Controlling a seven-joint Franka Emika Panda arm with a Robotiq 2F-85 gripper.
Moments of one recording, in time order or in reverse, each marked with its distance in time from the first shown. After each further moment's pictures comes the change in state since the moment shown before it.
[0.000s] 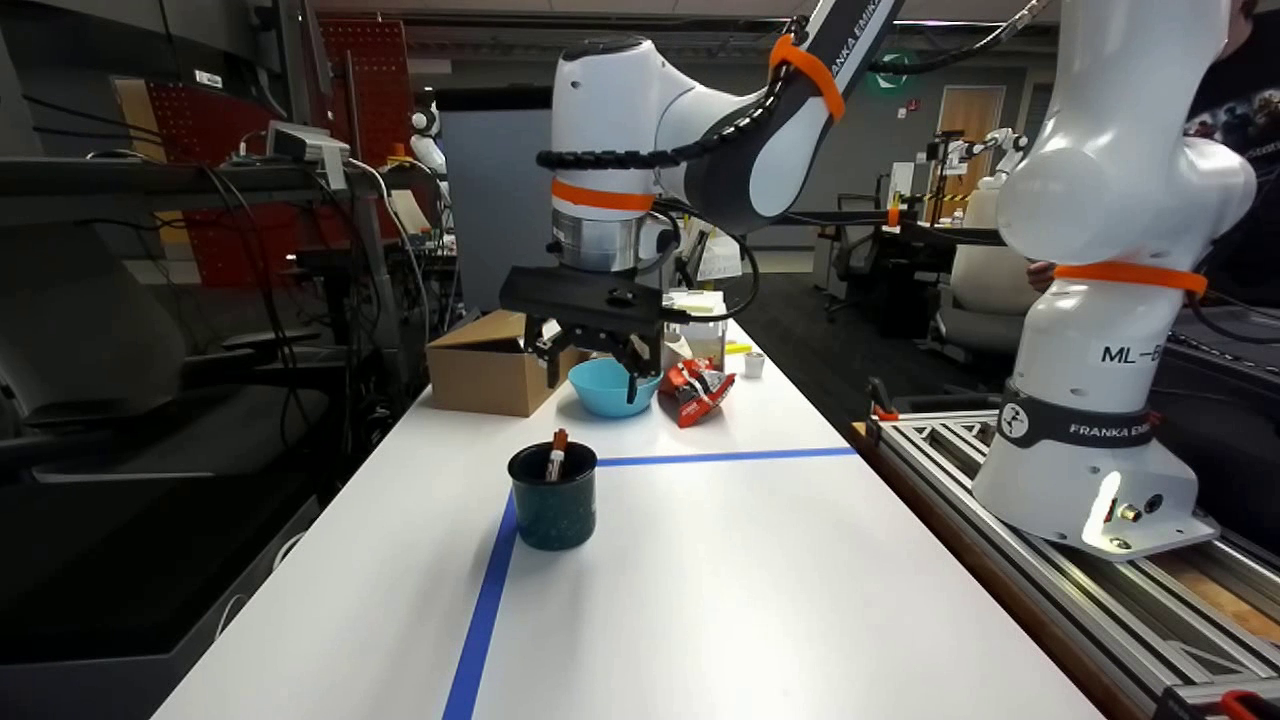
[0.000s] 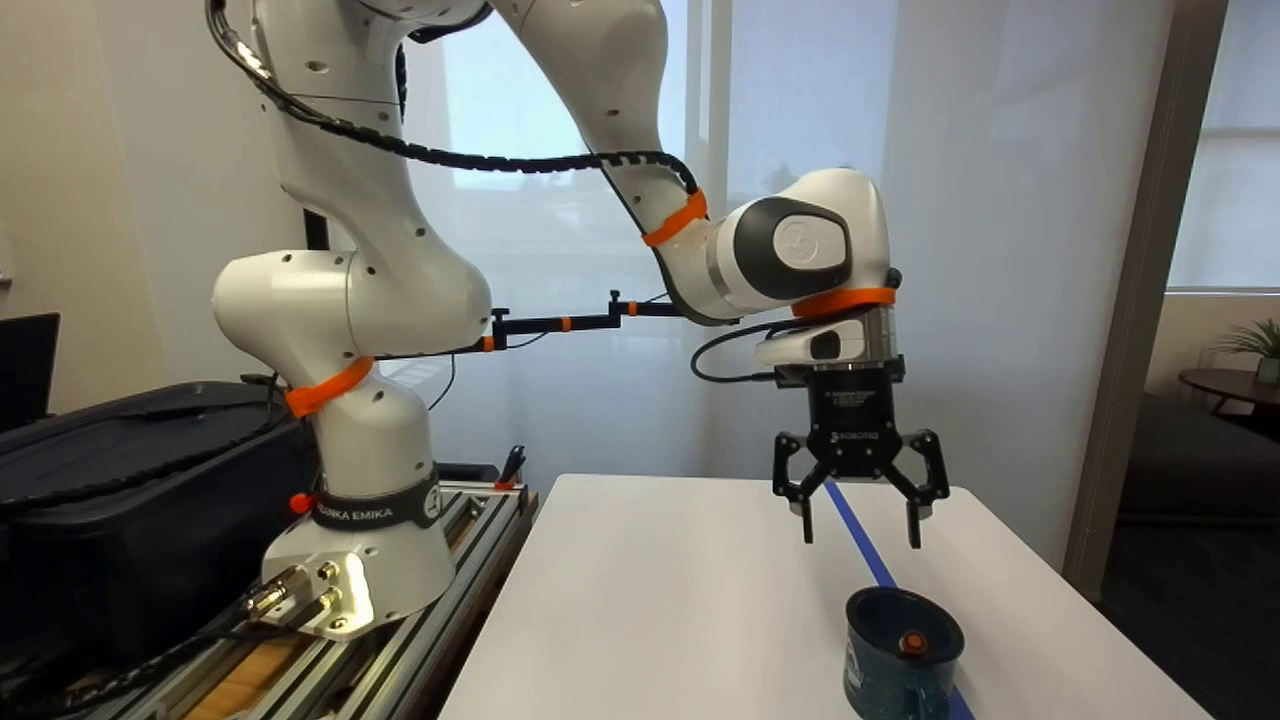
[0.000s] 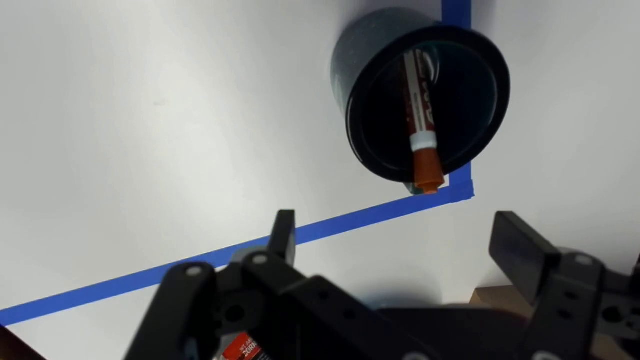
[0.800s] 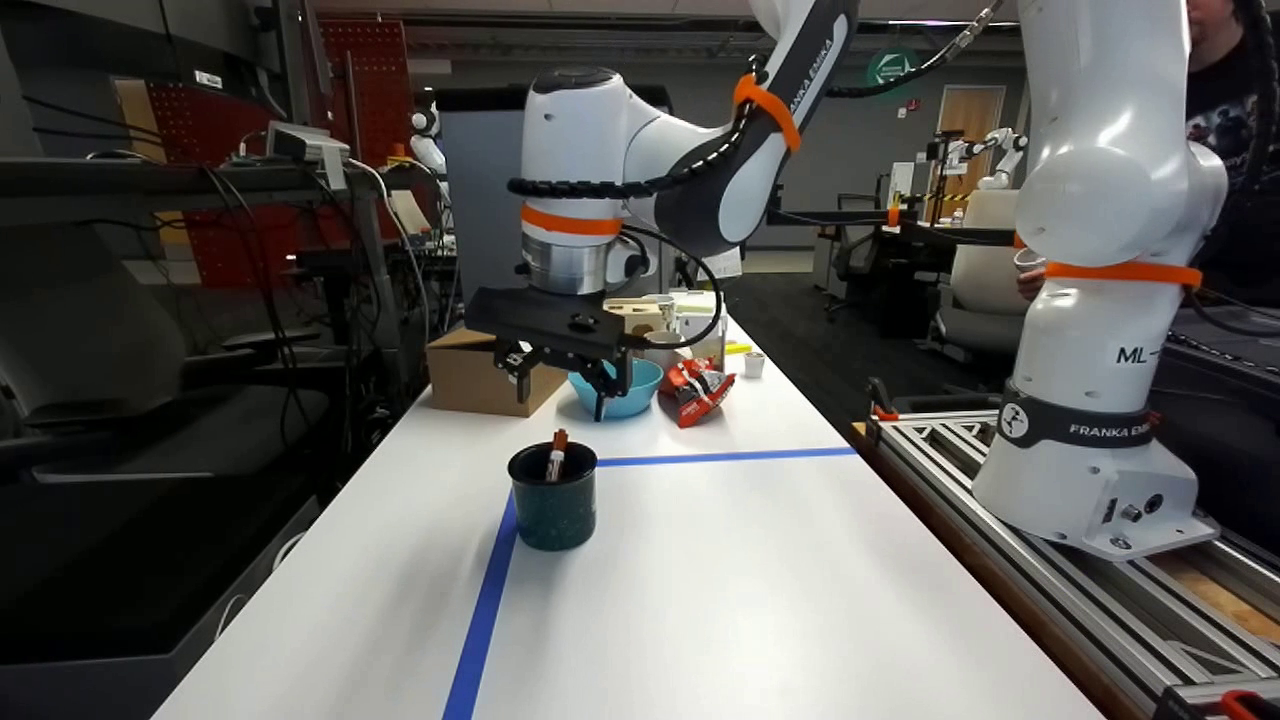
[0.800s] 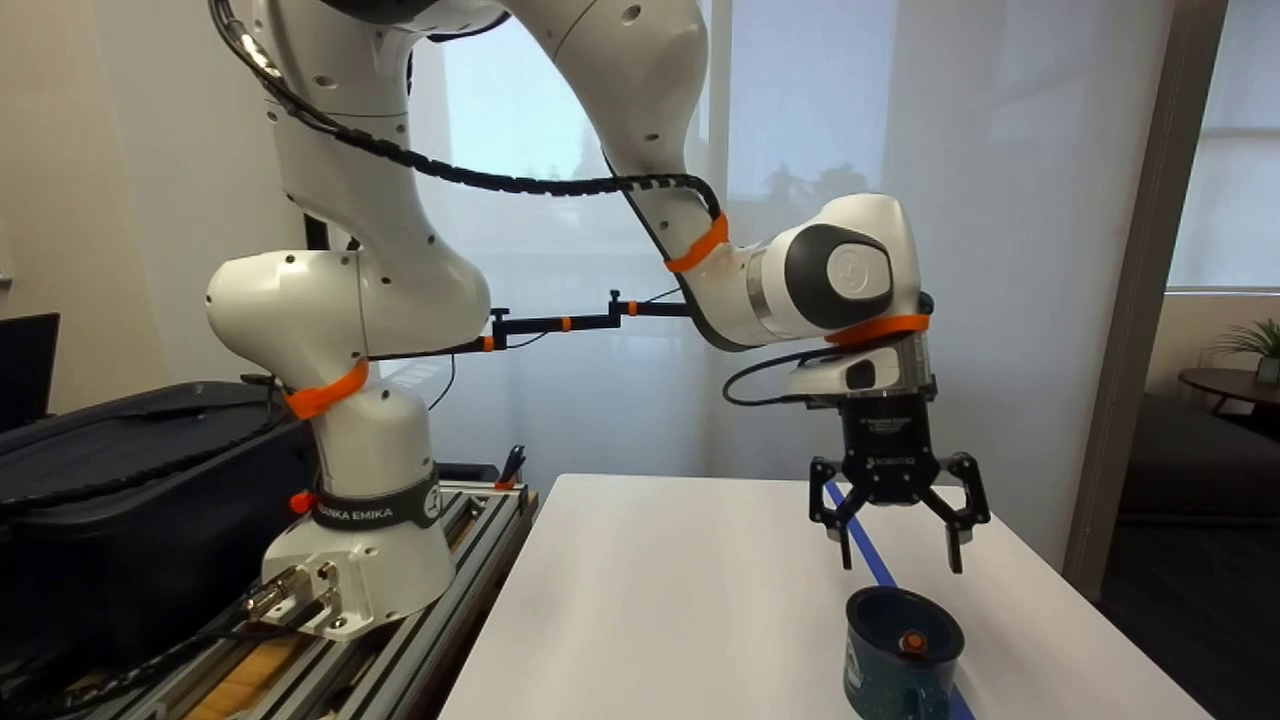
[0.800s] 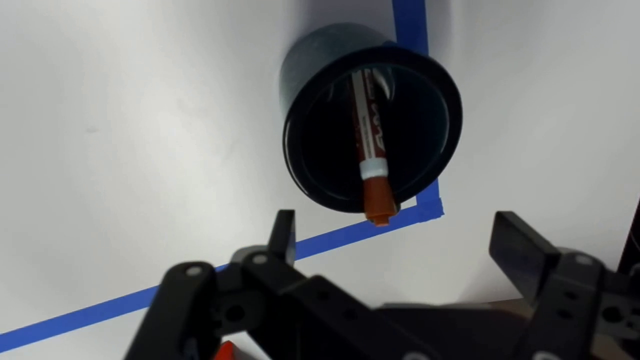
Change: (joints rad) arm 0.214 0.168 -0.214 0.115 -0.194 -0.018 0.138
